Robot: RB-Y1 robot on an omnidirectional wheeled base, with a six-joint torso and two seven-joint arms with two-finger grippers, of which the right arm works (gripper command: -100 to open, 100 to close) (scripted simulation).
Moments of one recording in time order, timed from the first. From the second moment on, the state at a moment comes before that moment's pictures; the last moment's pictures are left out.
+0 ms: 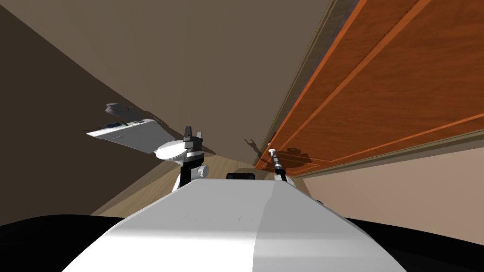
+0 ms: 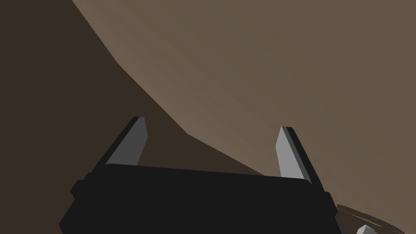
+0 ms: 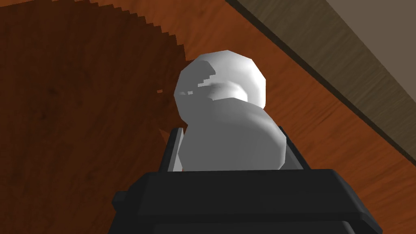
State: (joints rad) arm -0.05 -0.28 -0.22 -0.56 0.08 -0.96 0.34
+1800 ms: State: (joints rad) arm -0.07 -0.27 -0.22 -0.55 -0.05 -0.93 -0.09
